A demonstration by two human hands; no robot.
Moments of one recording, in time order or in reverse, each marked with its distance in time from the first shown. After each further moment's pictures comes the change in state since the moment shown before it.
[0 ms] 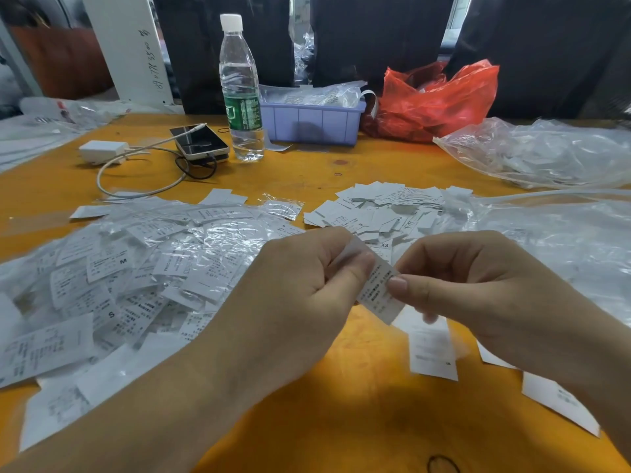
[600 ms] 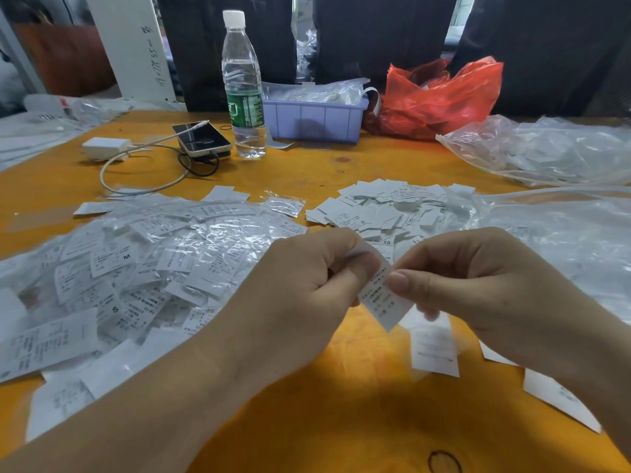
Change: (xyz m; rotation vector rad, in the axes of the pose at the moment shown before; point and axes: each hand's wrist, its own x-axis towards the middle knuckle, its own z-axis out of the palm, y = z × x) left_hand 0.002 -0.004 0.001 -0.033 -0.057 -0.007; right_hand 0.001 0.000 0.000 0.021 0.004 -0.016
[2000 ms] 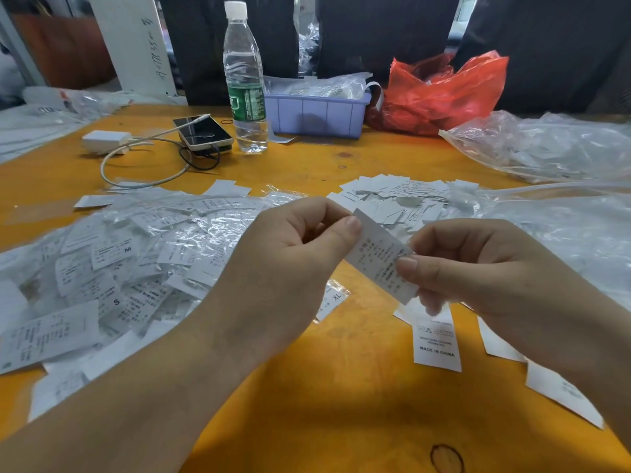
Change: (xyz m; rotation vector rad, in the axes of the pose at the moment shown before) left_hand 0.006 0.002 -0.006 -0.295 0.129 -0.116; right_hand 0.002 0.001 0.000 0.130 0.004 0.064
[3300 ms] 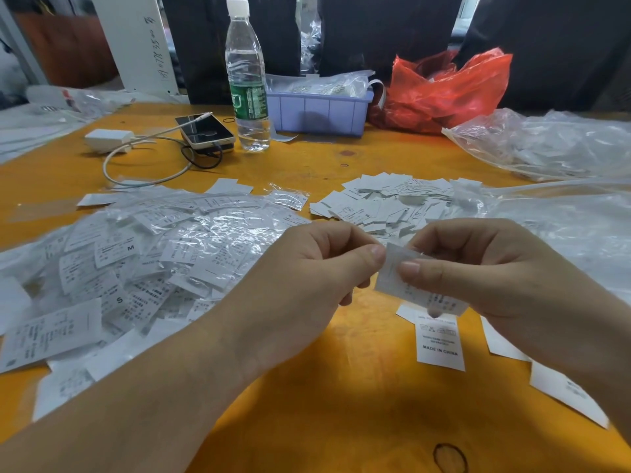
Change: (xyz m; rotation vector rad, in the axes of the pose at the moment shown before) left_hand 0.000 -0.006 0.005 -0.064 -0.193 -0.087; right_hand -0.002 -0.002 0.001 0.055 -0.014 0.018
